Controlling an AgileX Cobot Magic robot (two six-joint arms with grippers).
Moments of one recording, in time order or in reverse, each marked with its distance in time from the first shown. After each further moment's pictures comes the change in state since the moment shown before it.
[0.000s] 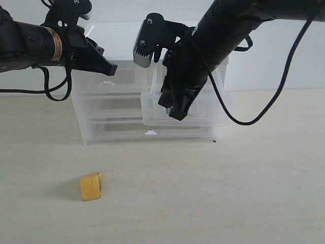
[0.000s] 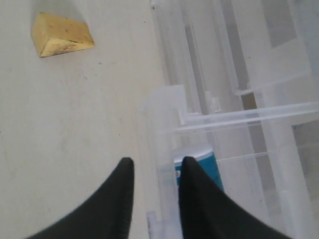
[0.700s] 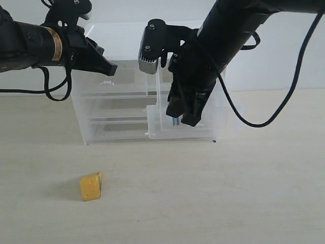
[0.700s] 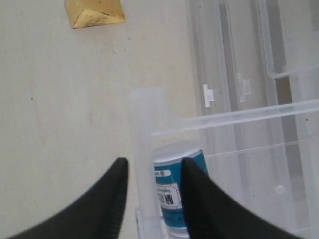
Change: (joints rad) left arm 0.000 0.000 0.000 0.000 0.000 0.000; right arm -0.001 -0.021 -0.007 -0.027 0.129 -0.022
